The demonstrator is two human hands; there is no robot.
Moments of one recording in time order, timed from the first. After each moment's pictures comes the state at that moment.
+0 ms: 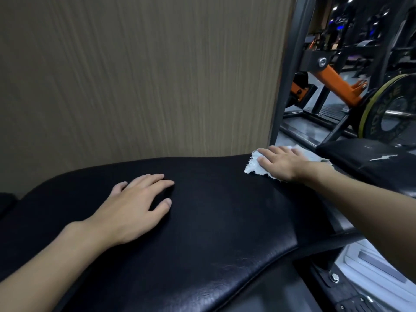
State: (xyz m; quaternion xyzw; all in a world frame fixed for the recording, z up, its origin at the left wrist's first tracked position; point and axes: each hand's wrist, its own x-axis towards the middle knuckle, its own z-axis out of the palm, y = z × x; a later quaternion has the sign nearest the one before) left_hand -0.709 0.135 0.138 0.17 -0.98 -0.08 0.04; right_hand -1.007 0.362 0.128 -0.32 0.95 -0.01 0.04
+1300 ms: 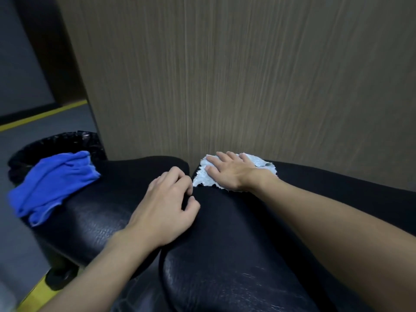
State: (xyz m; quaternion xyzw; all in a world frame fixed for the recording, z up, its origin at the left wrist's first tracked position) left_hand -0.508 0.002 0.112 0.30 -0.90 -0.09 0.29; right_hand -0.731 0.000 0.120 -0.61 0.79 -0.02 0.05
